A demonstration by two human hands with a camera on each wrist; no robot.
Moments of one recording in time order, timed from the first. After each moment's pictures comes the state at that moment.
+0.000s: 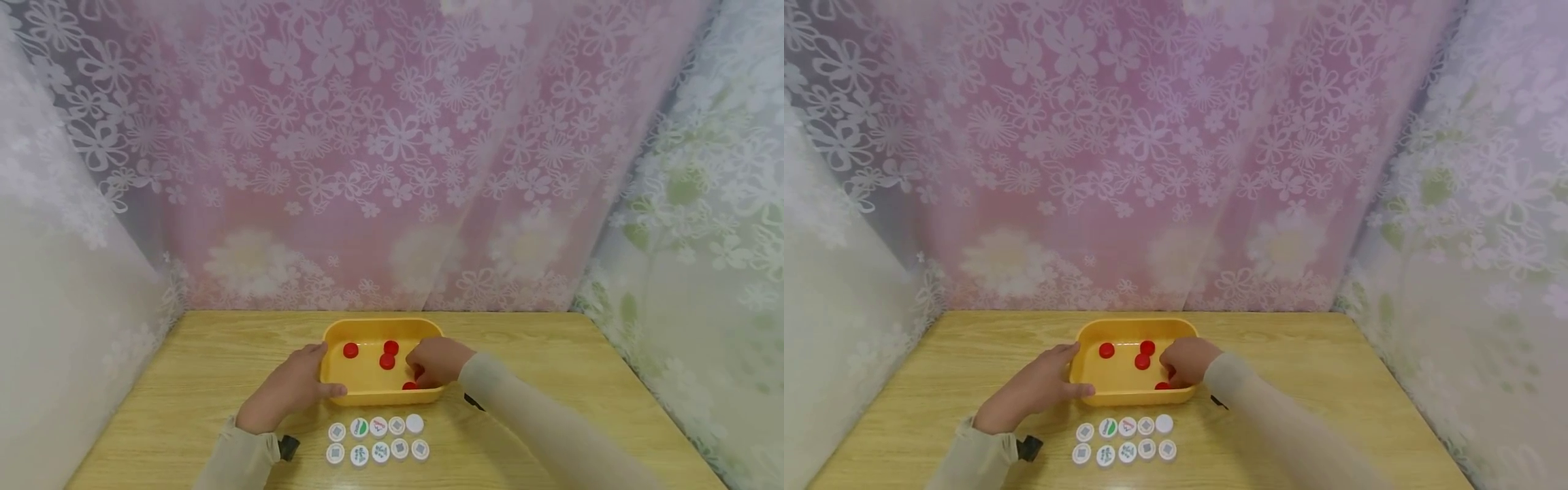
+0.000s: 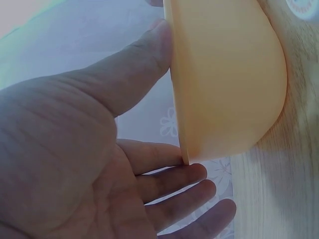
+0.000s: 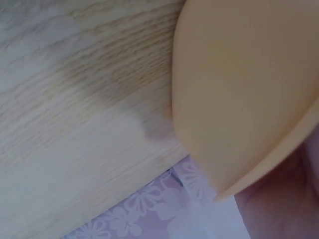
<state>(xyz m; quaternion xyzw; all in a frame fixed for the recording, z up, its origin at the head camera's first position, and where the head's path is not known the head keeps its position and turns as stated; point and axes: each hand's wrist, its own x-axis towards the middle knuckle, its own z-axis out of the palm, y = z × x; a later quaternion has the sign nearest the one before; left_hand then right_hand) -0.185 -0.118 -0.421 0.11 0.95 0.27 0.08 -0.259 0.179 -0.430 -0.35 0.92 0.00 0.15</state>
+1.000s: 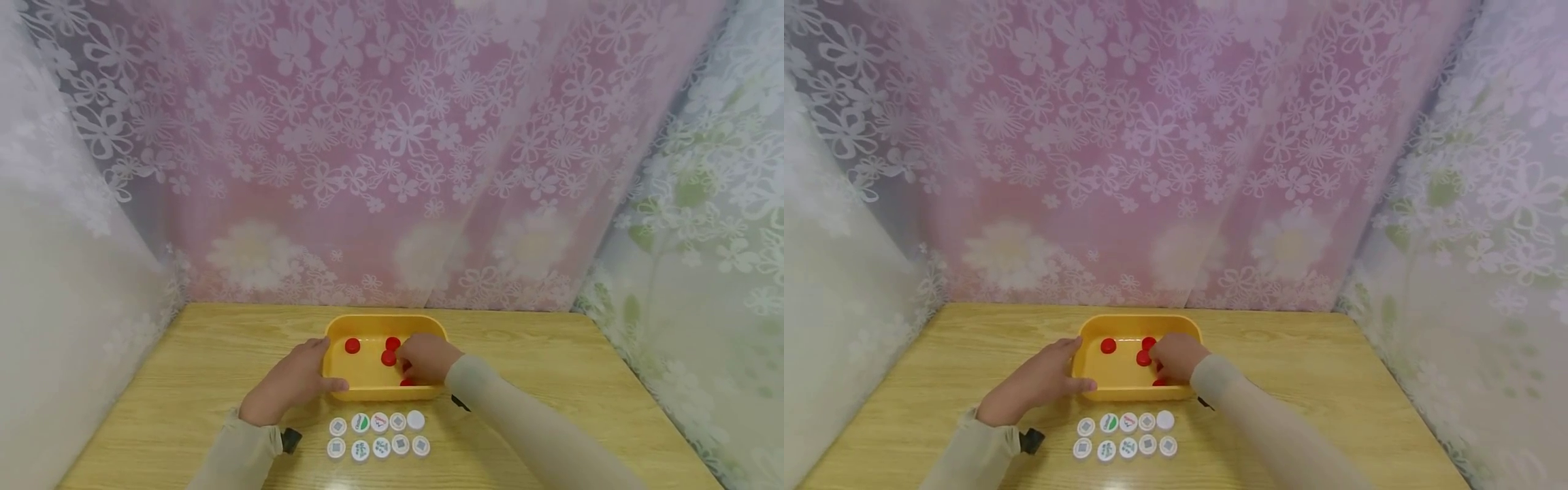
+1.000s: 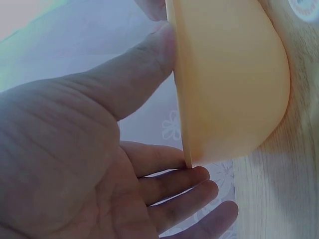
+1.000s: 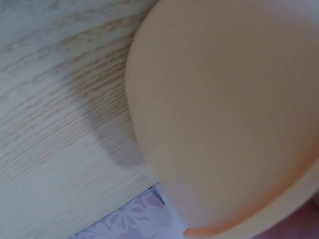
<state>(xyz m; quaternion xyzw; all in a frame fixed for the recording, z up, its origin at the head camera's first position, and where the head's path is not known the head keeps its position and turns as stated) -0.190 -0.120 -0.425 0.12 0.95 0.28 0.09 -0.251 0.151 -0.425 -0.35 0.93 0.00 0.11</state>
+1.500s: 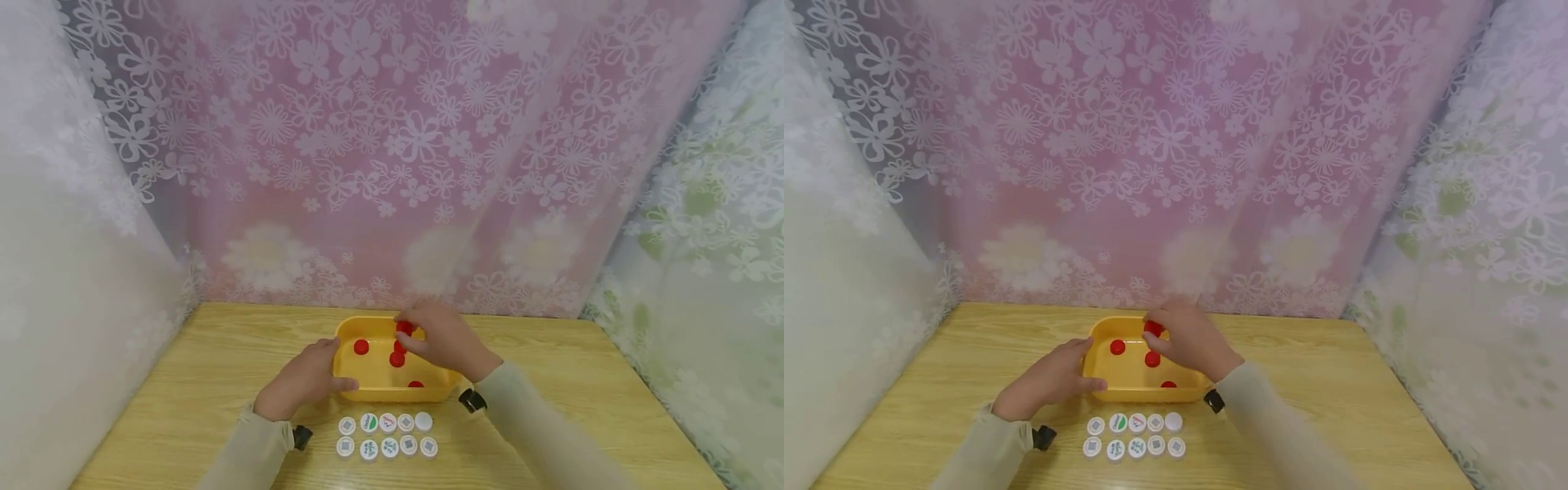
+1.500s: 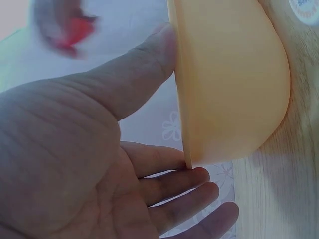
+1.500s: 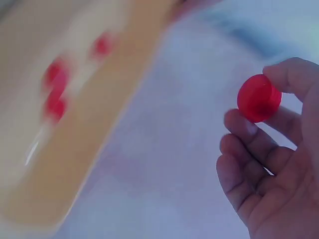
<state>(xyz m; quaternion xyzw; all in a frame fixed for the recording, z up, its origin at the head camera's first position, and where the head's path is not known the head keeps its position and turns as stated) -0.187 -0.121 -0.423 0.12 0.95 0.28 0.08 -0.221 0.144 -0.369 -0.36 0.92 -0.13 -0.12</state>
